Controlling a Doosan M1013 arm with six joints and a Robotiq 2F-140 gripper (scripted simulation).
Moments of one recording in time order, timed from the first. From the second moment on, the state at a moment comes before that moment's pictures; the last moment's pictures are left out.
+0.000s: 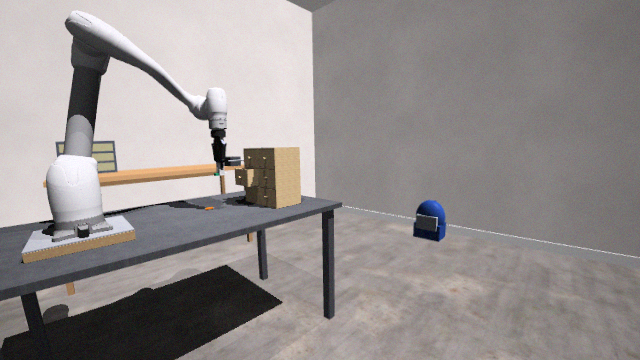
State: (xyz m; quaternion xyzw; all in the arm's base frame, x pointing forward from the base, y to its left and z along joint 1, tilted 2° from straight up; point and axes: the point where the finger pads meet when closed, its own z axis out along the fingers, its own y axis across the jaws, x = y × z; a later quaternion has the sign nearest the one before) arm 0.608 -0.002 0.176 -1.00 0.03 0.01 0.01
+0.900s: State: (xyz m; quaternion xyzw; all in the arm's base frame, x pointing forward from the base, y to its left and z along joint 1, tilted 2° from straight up) arm 0.609 -0.004 0.234 -1.00 0.03 0.01 0.01
